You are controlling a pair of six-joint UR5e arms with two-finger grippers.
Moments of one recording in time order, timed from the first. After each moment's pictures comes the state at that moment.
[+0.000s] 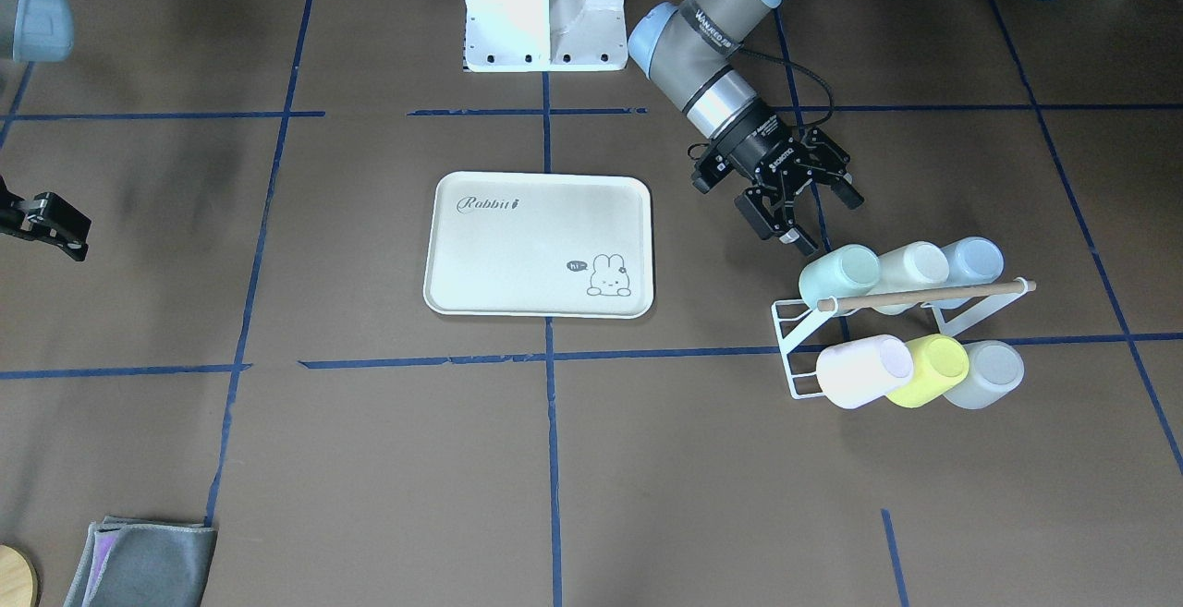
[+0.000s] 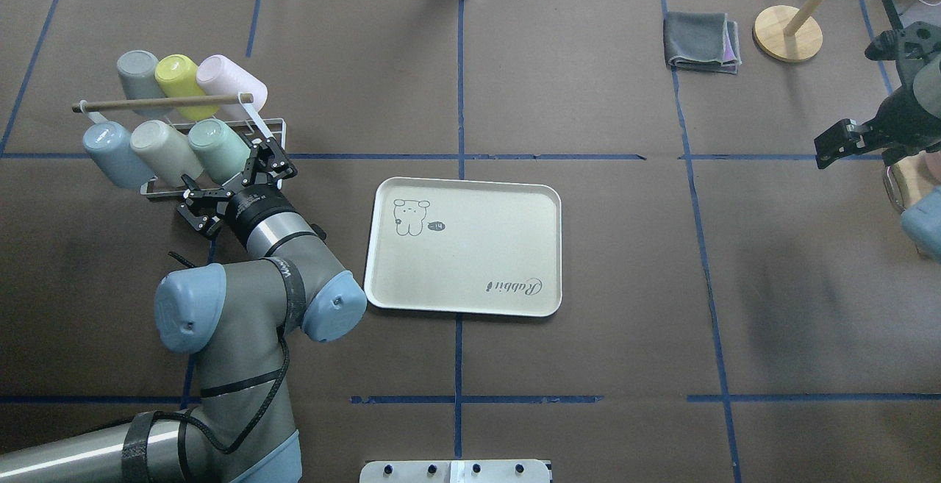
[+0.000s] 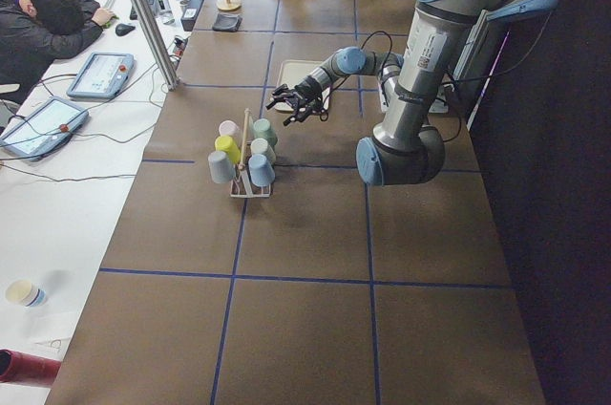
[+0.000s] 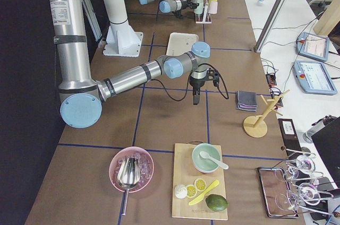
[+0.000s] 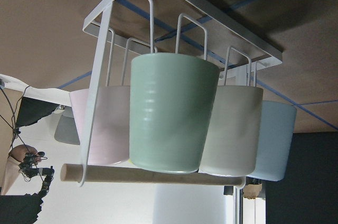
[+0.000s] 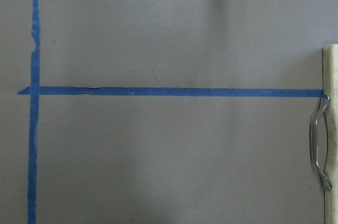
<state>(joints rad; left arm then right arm) -0.35 -2.11 -1.76 -0.78 -0.67 0.71 1.11 -1.48 1.86 -1.57 2.15 0.60</state>
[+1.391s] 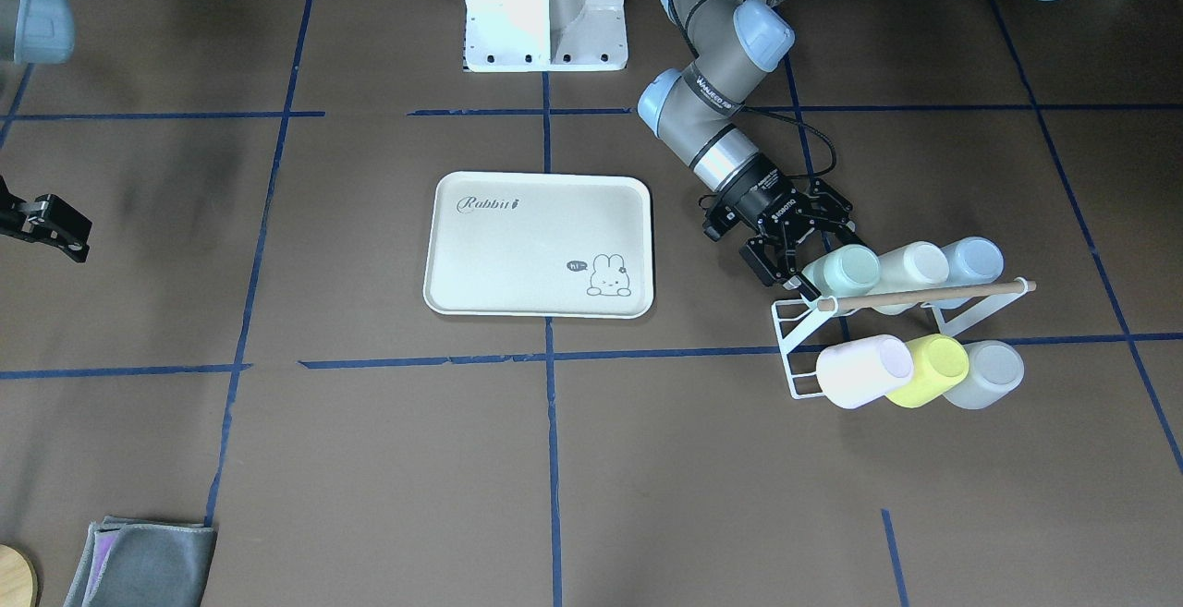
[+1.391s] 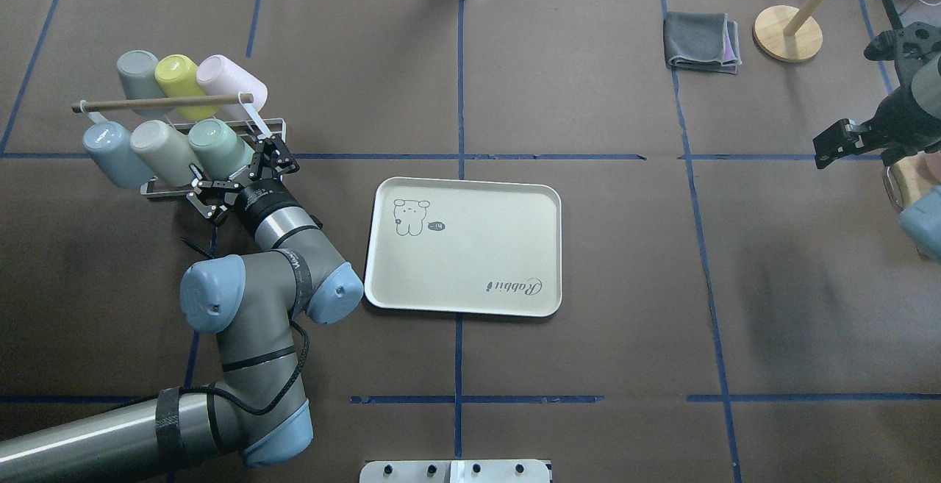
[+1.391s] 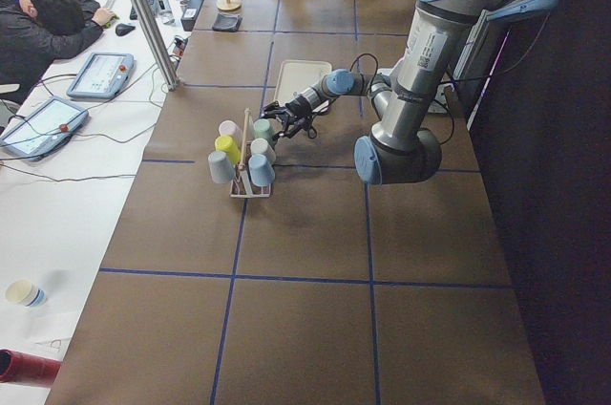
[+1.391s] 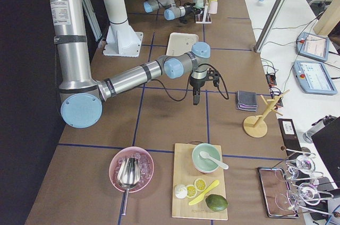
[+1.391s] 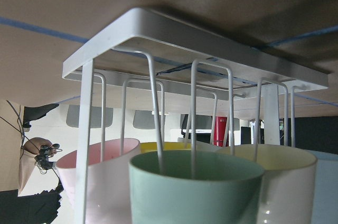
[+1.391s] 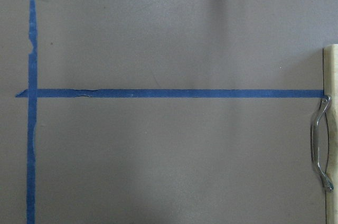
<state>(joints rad) -0.38 -2.12 -1.59 -0.90 -0.60 0.72 1.10 -1.48 1.85 -1.57 2.15 0.60</state>
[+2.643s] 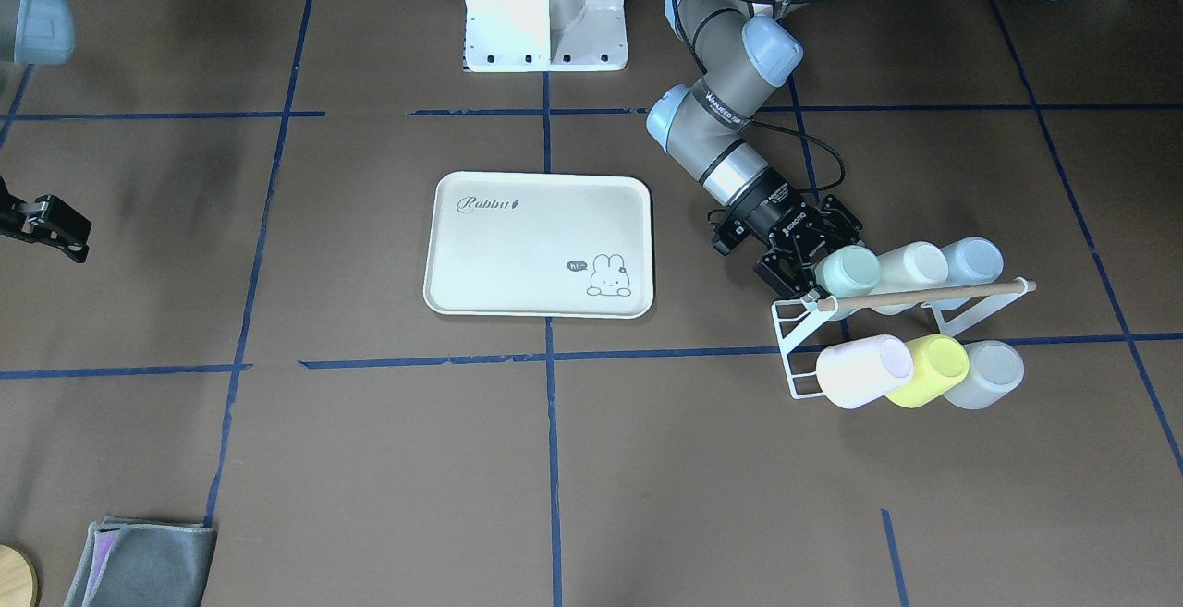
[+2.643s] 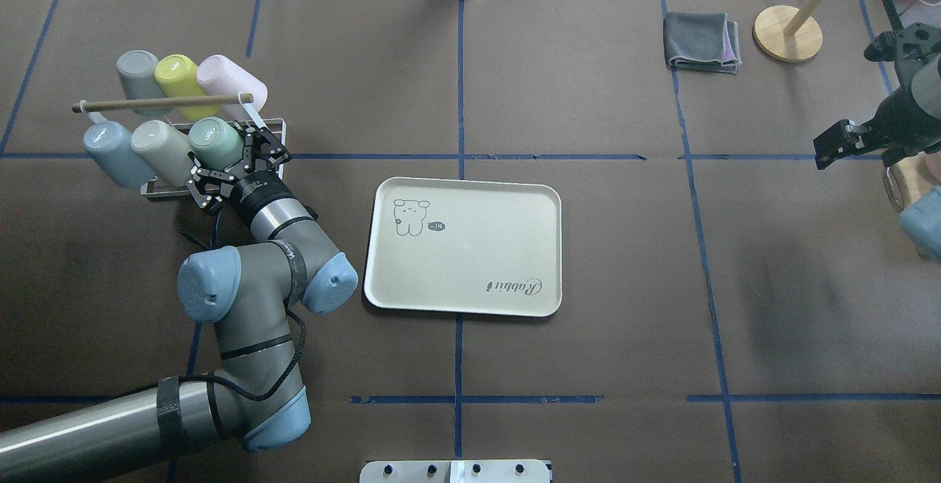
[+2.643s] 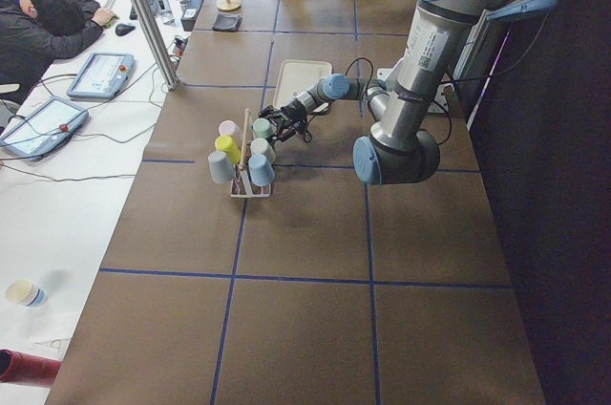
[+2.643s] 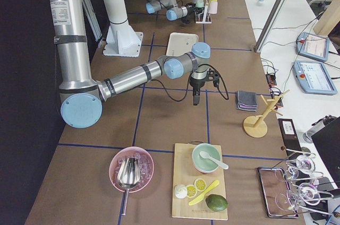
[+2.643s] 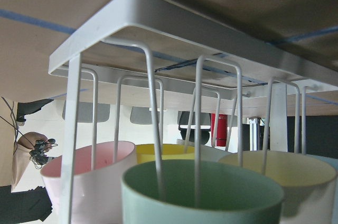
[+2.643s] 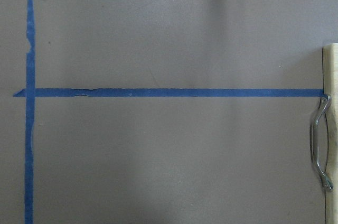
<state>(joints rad) -0.40 -2.12 -1.55 -0.95 -0.59 0.71 1.10 -1.48 1.85 -1.57 2.15 0.60</state>
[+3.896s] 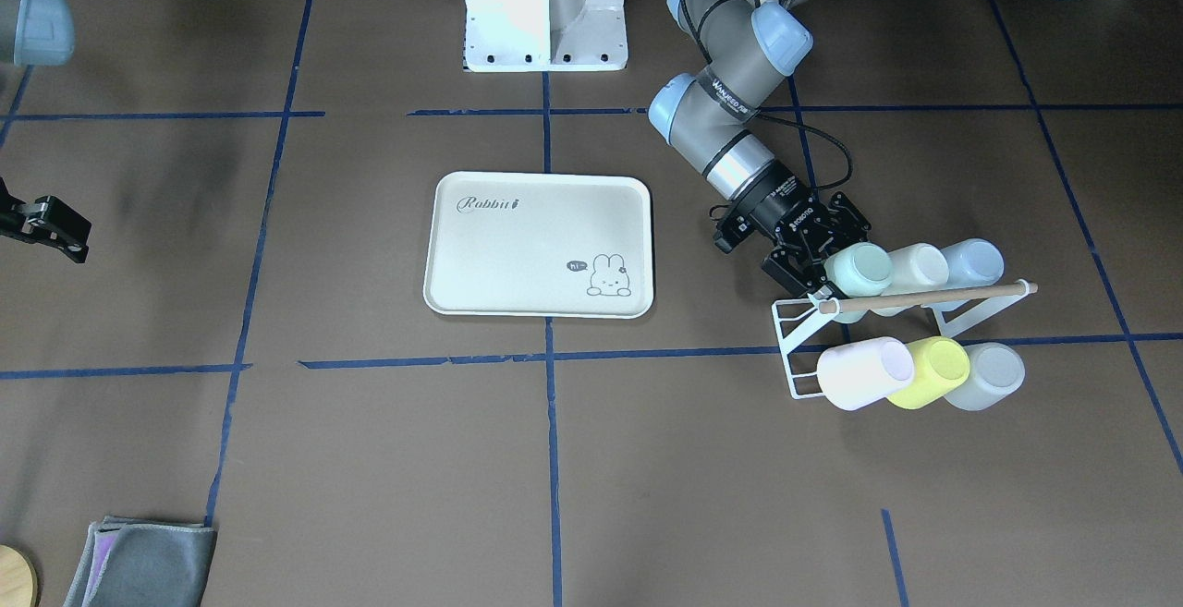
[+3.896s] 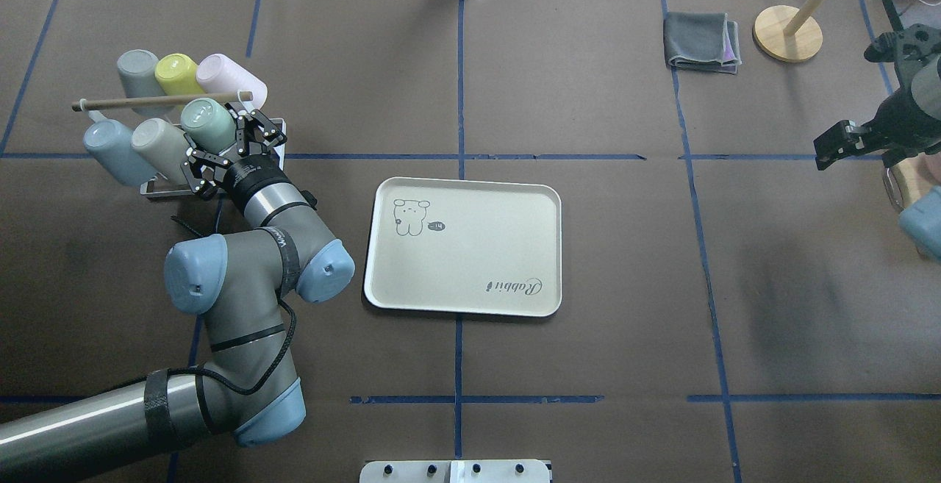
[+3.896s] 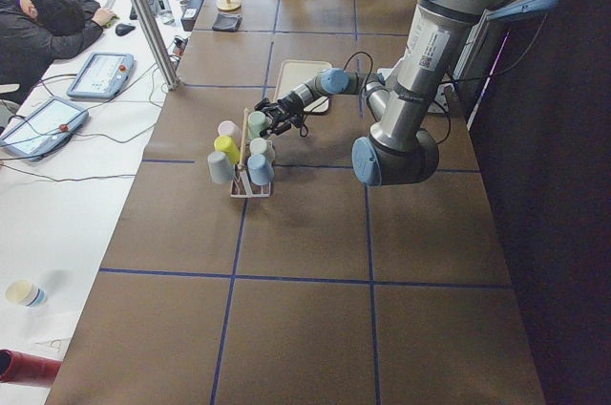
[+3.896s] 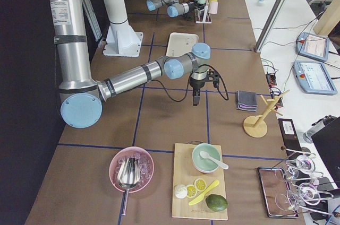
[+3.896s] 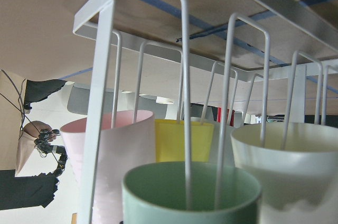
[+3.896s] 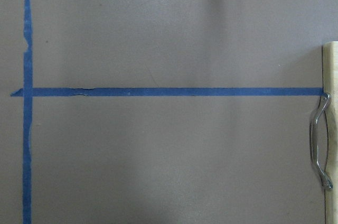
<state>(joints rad) -0.42 -2.11 -1.62 -0.94 -0.58 0.72 1.10 -1.48 1.84 -1.57 2.15 0.60</state>
